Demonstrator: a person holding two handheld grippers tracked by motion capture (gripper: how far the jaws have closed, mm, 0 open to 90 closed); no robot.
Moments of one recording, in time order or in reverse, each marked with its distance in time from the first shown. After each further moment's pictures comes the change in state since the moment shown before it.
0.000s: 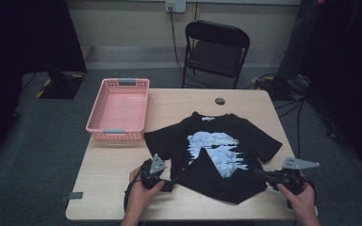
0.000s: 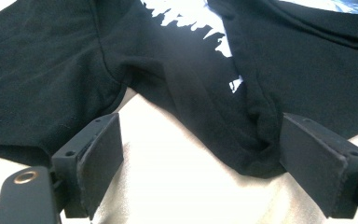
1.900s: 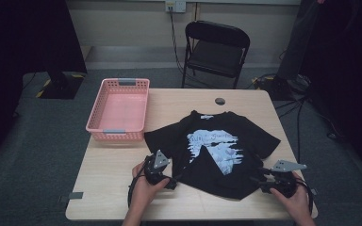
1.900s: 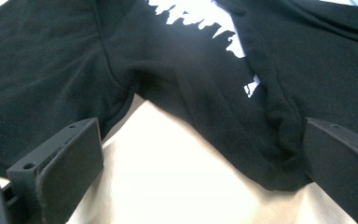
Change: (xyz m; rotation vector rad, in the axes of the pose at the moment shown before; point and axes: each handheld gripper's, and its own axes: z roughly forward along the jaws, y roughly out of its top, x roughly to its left) left arm 0.007 0.010 0.016 0.025 0.012 -0.009; right arm -0.005 -0.014 0.022 0.151 -0.179 -0.106
